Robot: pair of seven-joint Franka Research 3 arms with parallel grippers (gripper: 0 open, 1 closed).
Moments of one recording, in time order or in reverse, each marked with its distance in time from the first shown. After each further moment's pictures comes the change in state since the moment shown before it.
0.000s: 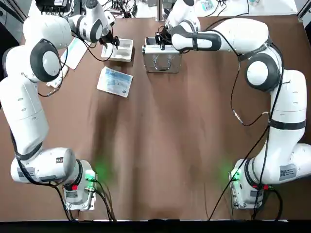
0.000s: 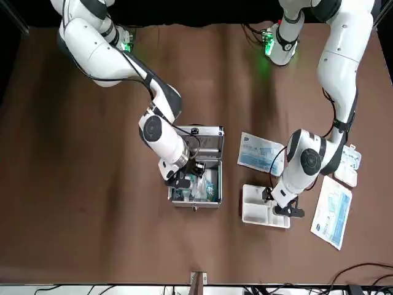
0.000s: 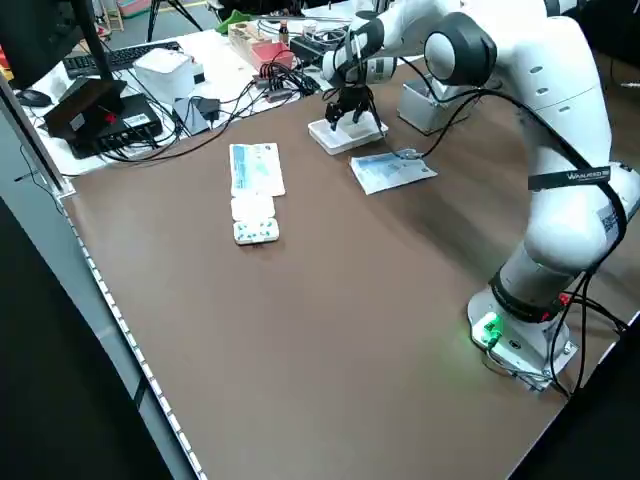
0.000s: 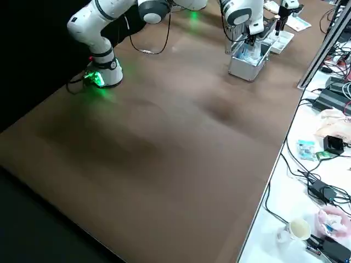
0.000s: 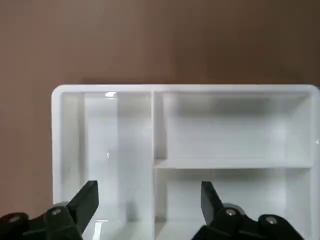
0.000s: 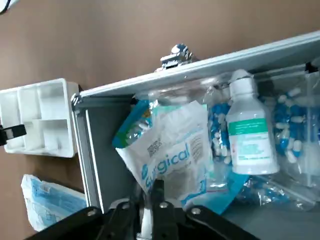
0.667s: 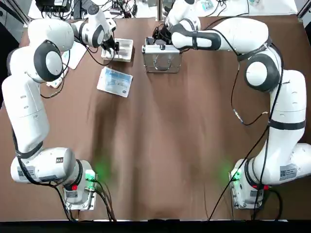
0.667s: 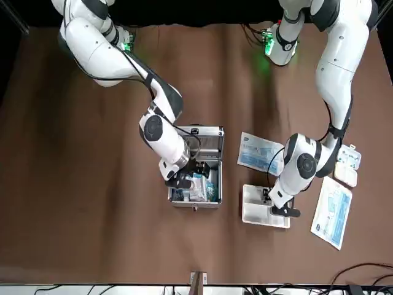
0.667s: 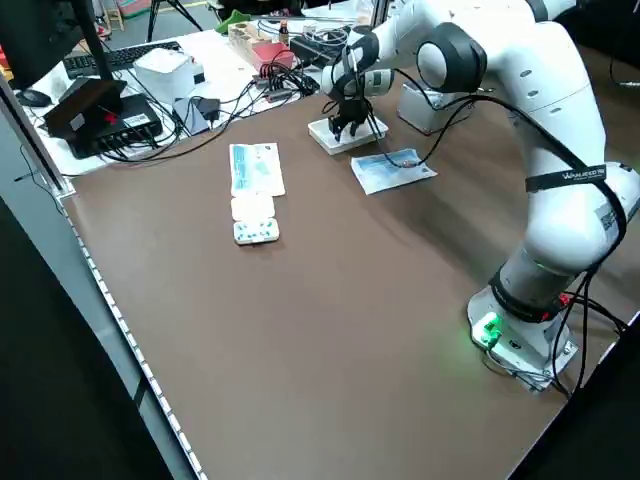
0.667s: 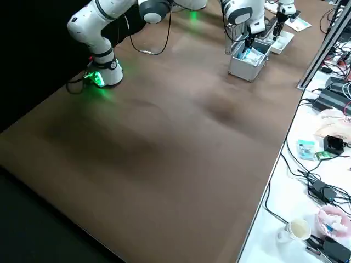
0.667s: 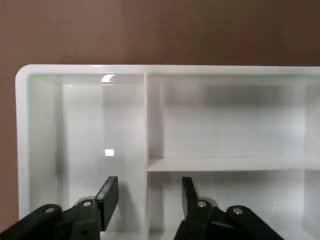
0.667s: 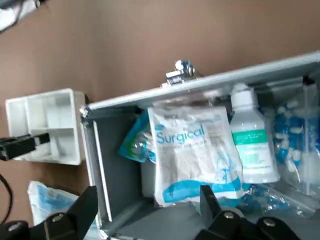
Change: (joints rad) left arm 0.000 0.050 0.000 0.003 0.000 0.033 0.000; right arm 0.005 -0.003 -0.013 0.026 0.005 0.001 0.000
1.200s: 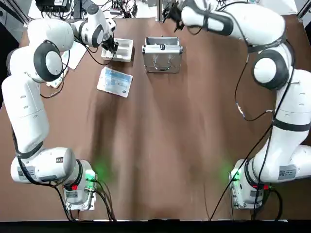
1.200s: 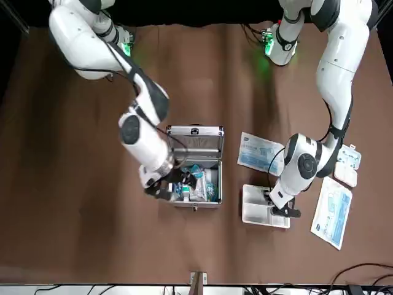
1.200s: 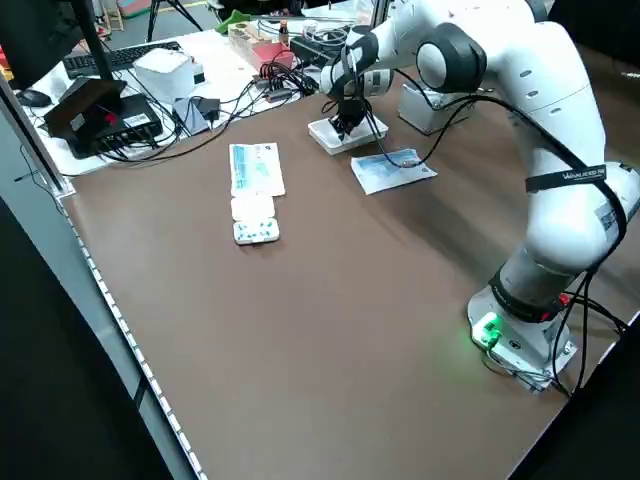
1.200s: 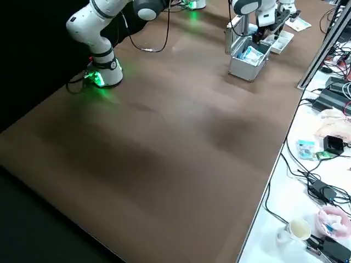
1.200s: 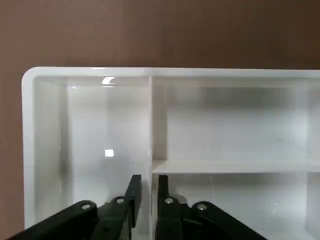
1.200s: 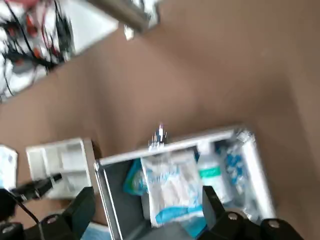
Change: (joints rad) left arm 0.003 0.000 0.001 0.003 0.000 0.000 0.000; right arm -0.079 -0.072 0.005 0.086 0.028 -0.144 0.025
